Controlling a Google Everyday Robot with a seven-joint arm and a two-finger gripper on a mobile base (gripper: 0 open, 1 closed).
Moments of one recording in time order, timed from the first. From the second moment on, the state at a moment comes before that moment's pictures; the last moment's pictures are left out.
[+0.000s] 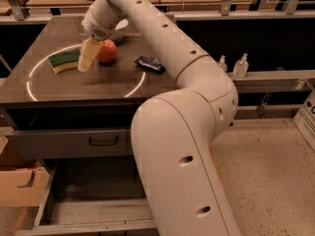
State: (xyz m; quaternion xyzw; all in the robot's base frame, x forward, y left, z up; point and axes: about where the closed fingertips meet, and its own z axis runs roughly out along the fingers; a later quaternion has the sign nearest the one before) arm 0.774 0.234 0.891 -0.72 0.59 0.13 0.35
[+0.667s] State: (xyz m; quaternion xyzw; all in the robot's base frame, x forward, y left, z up) arm 0.772 0.265 0.860 -0.73 0.59 0.15 0.31
